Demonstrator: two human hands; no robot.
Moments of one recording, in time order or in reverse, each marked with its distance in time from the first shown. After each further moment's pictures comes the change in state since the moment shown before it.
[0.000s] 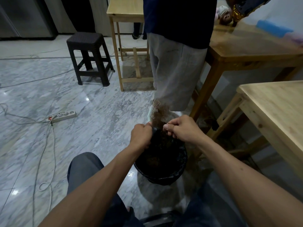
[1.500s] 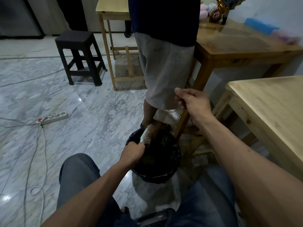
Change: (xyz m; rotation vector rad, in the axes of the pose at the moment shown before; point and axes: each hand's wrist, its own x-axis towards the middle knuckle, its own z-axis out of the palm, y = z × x) left_hand -0.018 -0.053 0.006 0.291 -0.157 -0.145; right_hand 0.008 -0.025 -0.058 0.608 0.430 0.022
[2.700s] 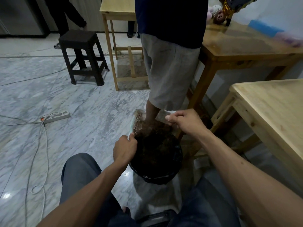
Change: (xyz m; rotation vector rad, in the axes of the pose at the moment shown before) left_hand -0.001 -0.005 -0.024 0.022 0.360 0.073; right_hand -0.011 0.043 0.010 -0.427 -0.255 0.064
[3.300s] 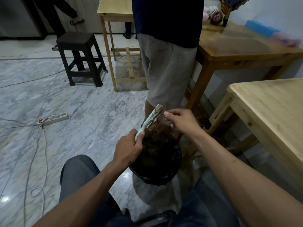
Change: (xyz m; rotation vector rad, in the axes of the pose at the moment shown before) left_hand -0.014 0.015 -0.009 0.044 -0.006 0.476; right_hand 0.006 0.000 0.012 0.171 0.041 0.029
